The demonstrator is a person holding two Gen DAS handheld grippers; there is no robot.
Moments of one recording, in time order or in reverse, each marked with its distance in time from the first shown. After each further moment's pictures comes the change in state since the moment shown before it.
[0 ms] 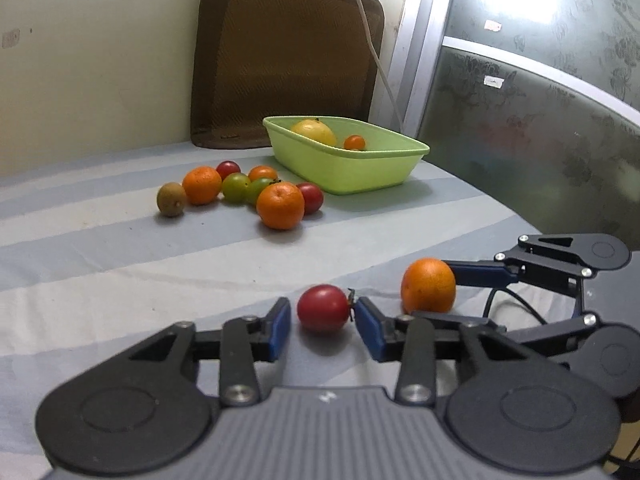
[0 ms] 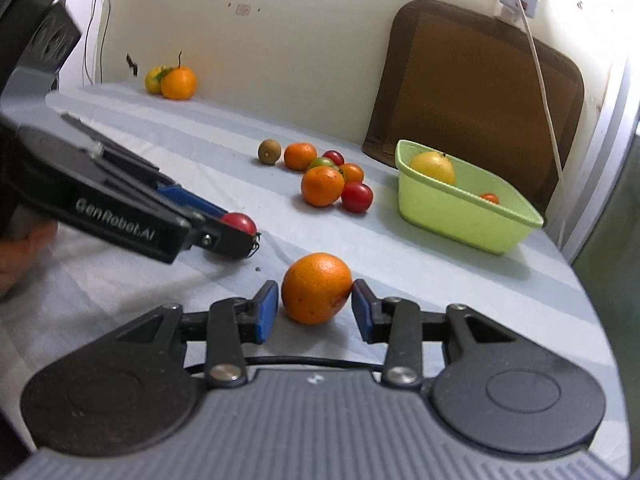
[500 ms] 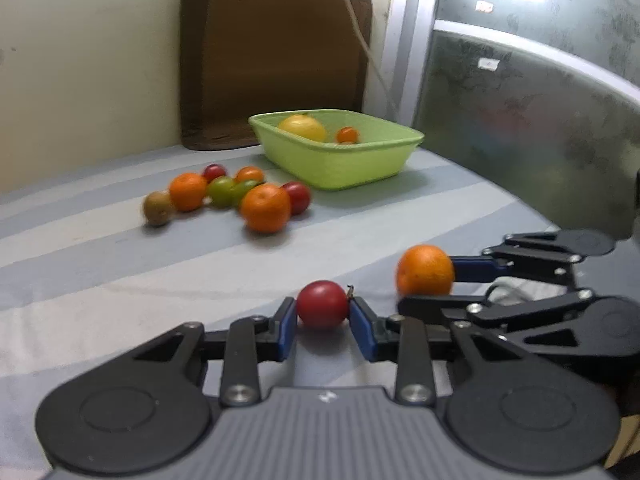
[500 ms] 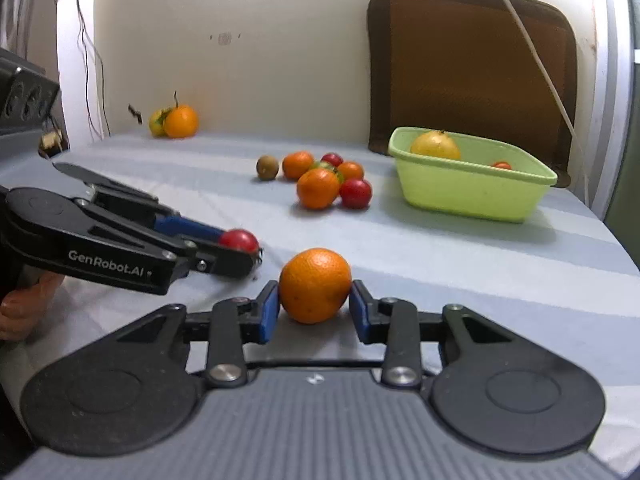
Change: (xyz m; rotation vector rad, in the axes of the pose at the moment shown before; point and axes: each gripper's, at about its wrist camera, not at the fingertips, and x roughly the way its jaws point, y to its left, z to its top) left arm 0.011 -0.008 0.018 0.045 0.037 -0.024; right arm 0.003 -0.028 -0.009 0.180 -0.070 0.089
